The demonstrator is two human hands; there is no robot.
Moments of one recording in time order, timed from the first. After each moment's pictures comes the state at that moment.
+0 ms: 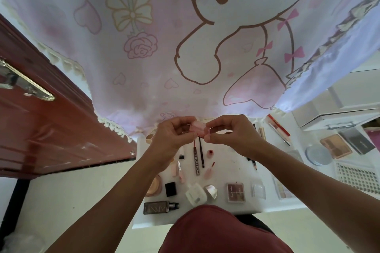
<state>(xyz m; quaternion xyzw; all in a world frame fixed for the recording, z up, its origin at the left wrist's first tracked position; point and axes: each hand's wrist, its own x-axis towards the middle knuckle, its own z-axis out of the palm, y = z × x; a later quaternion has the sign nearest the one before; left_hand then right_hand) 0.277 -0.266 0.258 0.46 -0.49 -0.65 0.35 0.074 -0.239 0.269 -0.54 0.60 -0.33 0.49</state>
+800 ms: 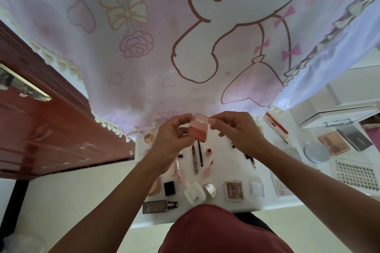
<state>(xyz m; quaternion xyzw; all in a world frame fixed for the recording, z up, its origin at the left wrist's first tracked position) 0.272 -0.260 0.256 0.46 -0.49 -0.66 0.34 0.066 -0.241 0.259 -0.57 0.60 -0.37 0.42</state>
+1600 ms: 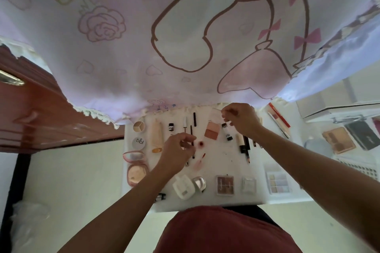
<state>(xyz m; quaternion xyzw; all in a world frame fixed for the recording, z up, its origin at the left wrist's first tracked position) 0.229 -0.255 0.167 0.63 -0.56 -0.50 0.19 -0.005 -0.301 0.156 -0.50 0.72 -0.26 0.41</state>
